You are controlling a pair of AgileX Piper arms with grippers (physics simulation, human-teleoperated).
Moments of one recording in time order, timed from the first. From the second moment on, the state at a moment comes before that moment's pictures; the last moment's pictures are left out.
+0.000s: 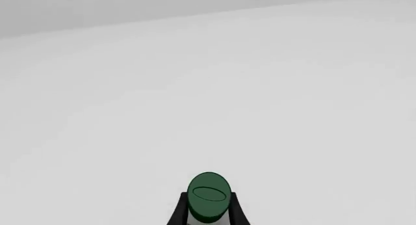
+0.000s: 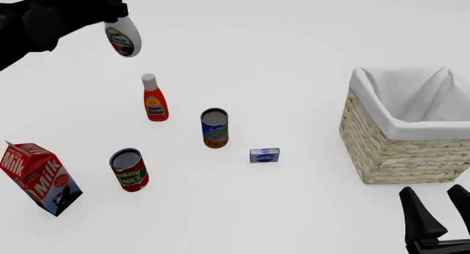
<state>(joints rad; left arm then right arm) -0.09 1.60 -1.49 0.09 0.09 0.07 0.00 0.00 0.02 0.02</state>
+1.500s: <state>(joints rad) -0.78 1.43 -1.14 -0.03 0.04 0.07 0.00 0.00 0.01 0.03</state>
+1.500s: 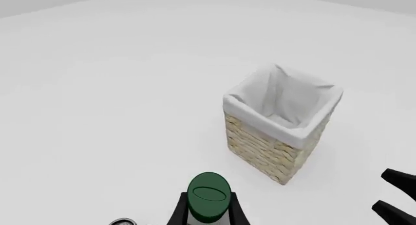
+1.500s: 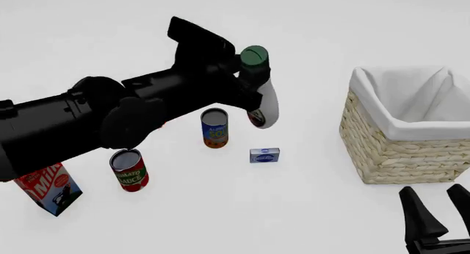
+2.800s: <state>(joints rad) -0.81 1.65 -1.11 -0.20 0.00 0.08 0.00 0.00 0.01 0.02</state>
